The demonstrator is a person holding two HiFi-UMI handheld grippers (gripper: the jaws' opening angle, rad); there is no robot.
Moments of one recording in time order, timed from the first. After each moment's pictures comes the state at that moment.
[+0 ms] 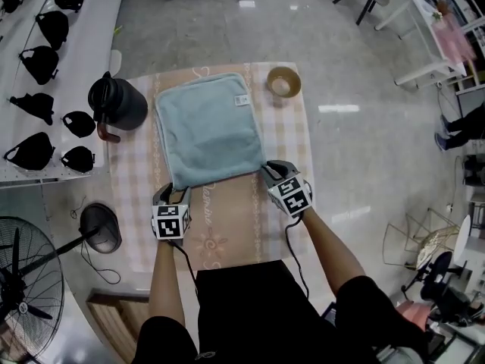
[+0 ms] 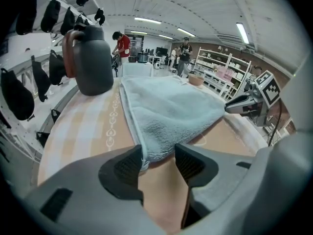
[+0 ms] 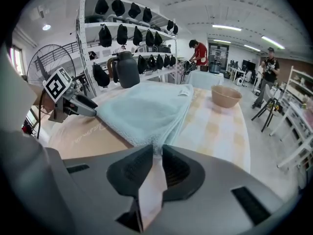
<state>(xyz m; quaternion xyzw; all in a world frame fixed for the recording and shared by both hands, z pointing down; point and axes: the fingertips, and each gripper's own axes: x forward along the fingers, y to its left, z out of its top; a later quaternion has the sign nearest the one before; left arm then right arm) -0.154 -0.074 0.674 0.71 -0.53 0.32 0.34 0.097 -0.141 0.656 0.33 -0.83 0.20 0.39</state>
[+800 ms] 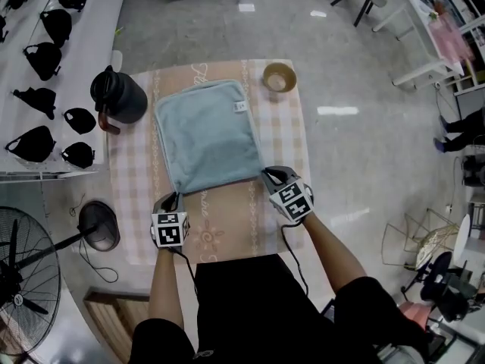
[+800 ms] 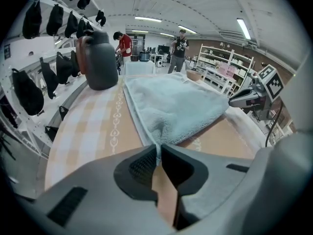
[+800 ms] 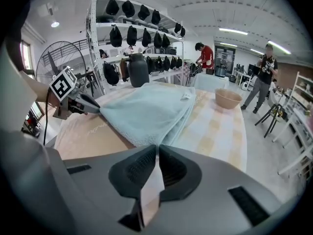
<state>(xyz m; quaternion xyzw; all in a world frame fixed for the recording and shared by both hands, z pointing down) -0.153 -0.022 0.669 0.69 -0.54 0.34 0.34 0.106 -0.099 0.642 0.31 -0.85 0.17 0.39</state>
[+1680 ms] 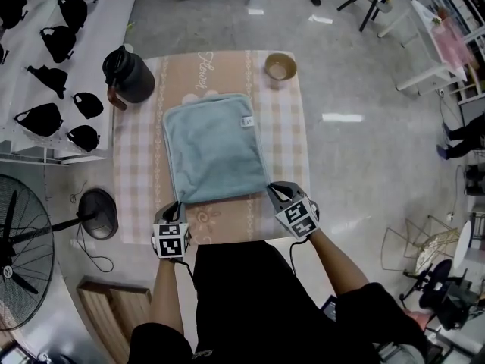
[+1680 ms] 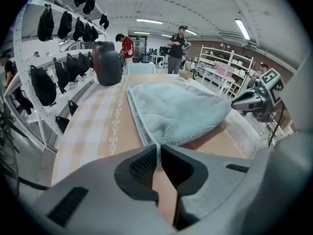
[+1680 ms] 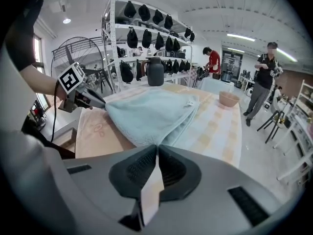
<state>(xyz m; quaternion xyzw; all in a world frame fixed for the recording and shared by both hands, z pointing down) -0.134 0.080 0.647 0.68 -0.56 0.33 0.33 0.130 0.009 0.623 0.28 -0.86 0.14 0.39</state>
